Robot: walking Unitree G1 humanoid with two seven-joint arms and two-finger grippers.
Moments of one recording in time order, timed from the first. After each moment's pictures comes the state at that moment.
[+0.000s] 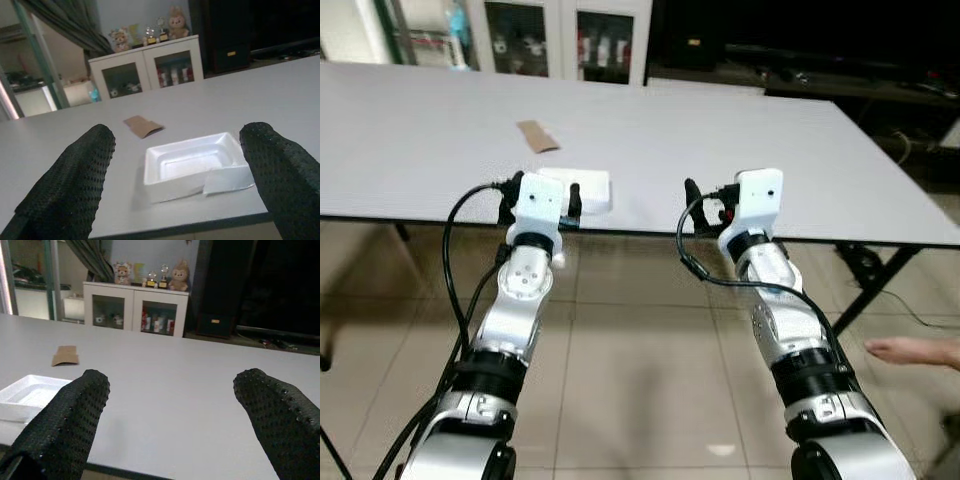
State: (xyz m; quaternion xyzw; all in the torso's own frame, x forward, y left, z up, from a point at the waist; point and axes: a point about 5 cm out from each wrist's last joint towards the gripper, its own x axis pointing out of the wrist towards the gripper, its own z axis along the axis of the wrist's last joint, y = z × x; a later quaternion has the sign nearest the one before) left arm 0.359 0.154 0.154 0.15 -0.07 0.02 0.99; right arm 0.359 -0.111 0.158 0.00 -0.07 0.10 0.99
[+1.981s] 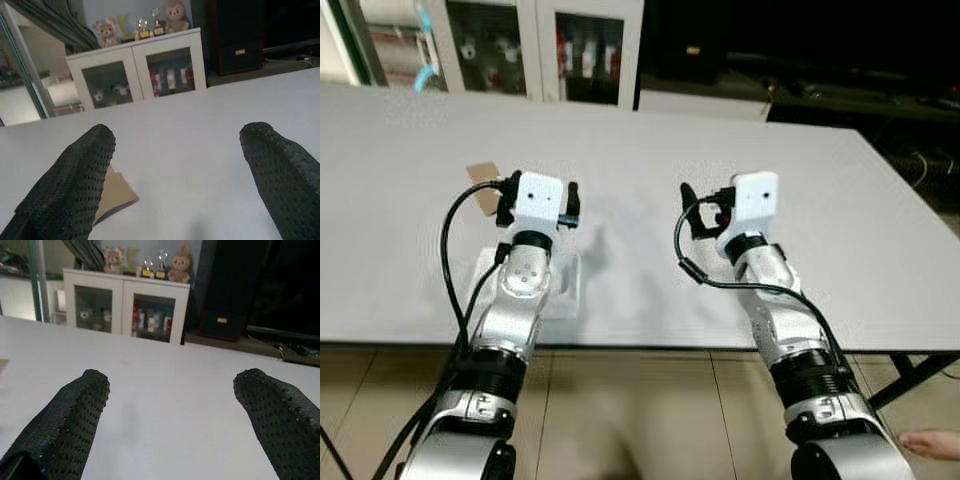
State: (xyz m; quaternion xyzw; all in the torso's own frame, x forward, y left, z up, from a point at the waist) left arm 0.360 0.154 0.156 0.15 -0.06 0.02 0.99; right arm 0.358 -0.108 0.155 0.00 -0.06 0.11 0.99
